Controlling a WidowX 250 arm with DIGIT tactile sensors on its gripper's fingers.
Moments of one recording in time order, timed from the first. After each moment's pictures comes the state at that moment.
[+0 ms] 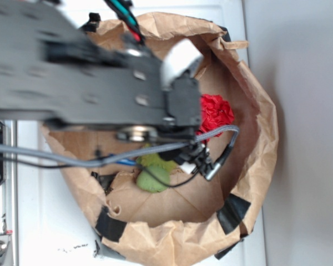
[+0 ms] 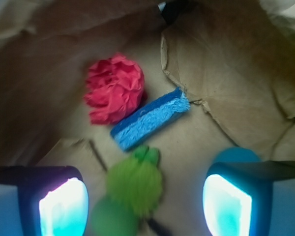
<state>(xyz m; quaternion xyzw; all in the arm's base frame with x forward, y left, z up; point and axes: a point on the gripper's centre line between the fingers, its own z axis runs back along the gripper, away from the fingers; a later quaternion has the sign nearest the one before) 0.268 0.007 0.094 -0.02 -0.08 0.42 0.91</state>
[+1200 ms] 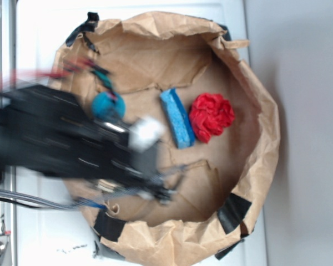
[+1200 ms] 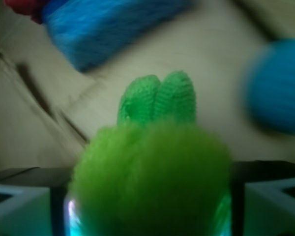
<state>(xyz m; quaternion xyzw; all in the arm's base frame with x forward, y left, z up) 0.220 -0.015 0.063 -0.04 -0.04 0.43 0.90</state>
